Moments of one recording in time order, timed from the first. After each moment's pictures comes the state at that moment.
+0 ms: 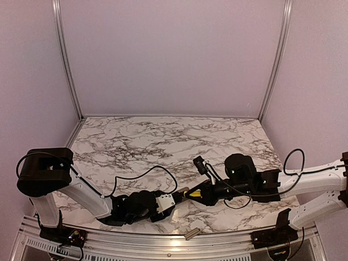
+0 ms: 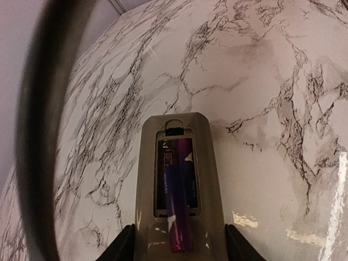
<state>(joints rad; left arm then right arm) -1.31 1.88 0.63 0.70 -0.41 0.27 1.05 1.19 0.54 0.12 -0.25 0.58</state>
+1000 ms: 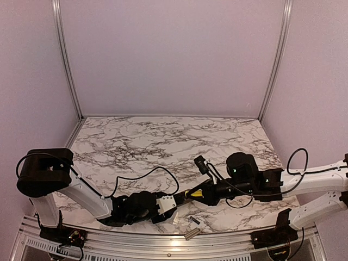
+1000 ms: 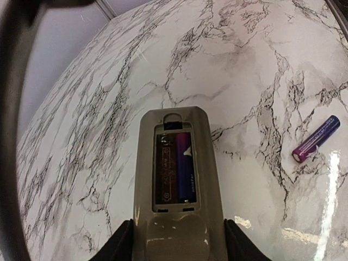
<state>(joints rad) -1.33 1.88 0.64 0.73 -0.36 0.28 1.07 1.18 0.56 0.10 -0.30 0.56</state>
